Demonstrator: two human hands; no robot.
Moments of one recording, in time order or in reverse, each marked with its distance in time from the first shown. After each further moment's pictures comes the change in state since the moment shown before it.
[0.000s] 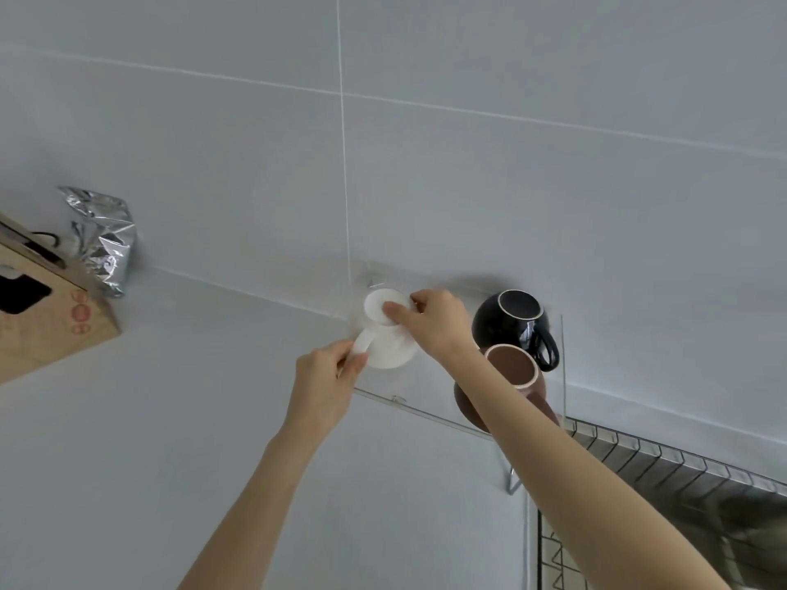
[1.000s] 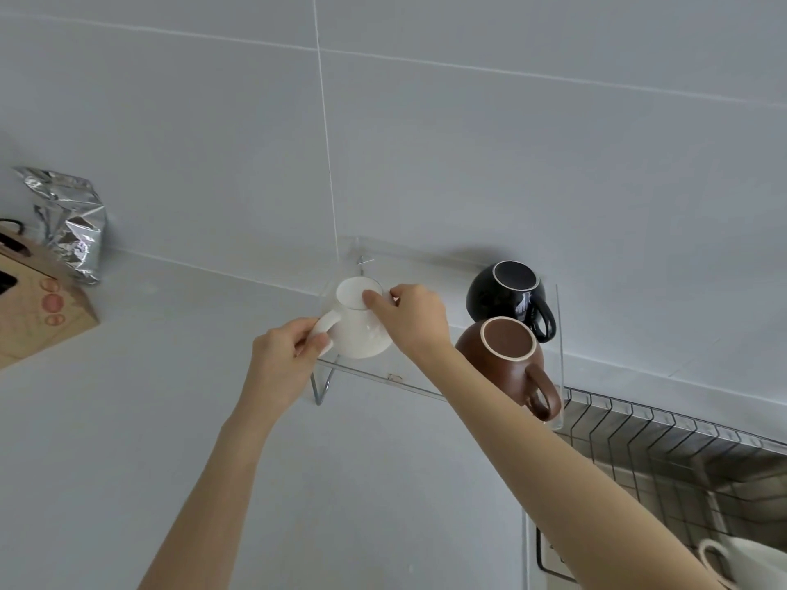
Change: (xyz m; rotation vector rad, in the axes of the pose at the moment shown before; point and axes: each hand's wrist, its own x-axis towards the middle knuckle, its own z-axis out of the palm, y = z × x) left_hand 0.008 -0.024 -0.023 -0.036 -0.058 -0.087; right_hand -0.012 -0.003 0.029 0.013 0.014 0.074
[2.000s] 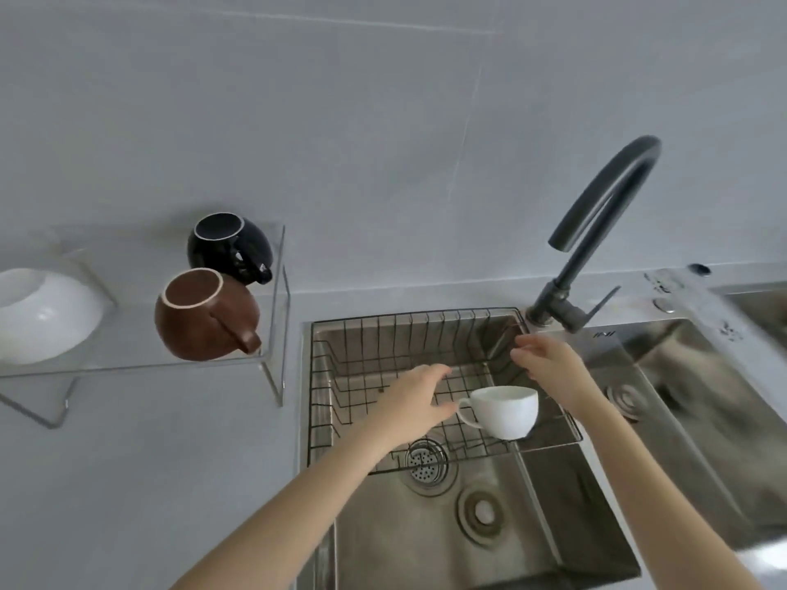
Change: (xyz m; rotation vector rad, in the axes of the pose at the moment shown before) left_hand -0.187 0.178 0.310 0.168 -0.989 0.412; right_hand -0.228 0.323 -0.282 0.120 0.274 0.559
